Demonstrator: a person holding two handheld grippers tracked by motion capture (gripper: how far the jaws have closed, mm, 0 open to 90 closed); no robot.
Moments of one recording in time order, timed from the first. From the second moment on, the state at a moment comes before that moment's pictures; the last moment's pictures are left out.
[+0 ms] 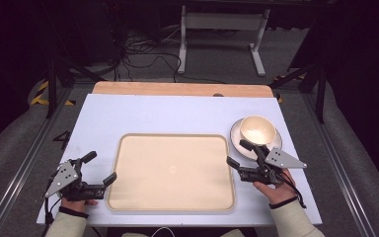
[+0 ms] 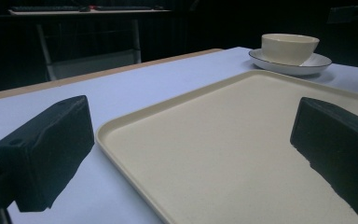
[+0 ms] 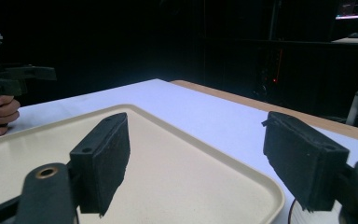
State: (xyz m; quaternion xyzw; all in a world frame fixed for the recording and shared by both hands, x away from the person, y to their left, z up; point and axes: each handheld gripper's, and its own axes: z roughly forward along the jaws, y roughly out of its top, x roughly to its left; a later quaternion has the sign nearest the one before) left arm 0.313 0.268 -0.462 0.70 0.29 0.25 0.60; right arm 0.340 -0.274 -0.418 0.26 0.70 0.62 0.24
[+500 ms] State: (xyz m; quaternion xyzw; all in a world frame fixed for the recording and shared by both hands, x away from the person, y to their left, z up) left arm 0.313 0.268 -0.462 0.70 0.29 0.25 0.60; right arm 0.345 -0.273 -0.404 0.26 0.70 0.62 0.23
